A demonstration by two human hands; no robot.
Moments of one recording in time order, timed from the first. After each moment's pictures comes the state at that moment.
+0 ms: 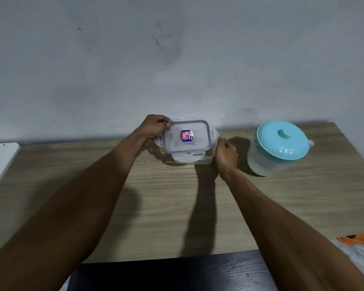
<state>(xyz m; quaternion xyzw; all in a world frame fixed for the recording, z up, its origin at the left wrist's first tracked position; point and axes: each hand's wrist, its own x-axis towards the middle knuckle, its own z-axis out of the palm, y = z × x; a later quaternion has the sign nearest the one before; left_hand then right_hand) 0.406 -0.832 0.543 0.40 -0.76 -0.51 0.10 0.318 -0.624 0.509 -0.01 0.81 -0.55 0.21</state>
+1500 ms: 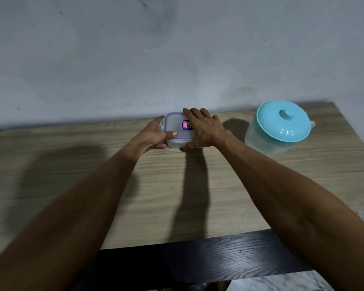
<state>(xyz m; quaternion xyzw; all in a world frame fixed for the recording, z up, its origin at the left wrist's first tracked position) 0.421 -0.799 0.476 0.41 -0.67 -0.62 0.01 0.282 -0.660 0.505 -0.55 0.82 0.01 0.14</state>
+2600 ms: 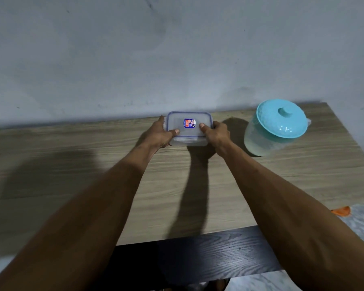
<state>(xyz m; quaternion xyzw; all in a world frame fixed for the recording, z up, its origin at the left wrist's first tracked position) 0.426 -0.776 0.484 0.42 -0.73 -0.53 0.05 0.299 -0.639 0.479 -0.08 0.84 -0.48 0.25</state>
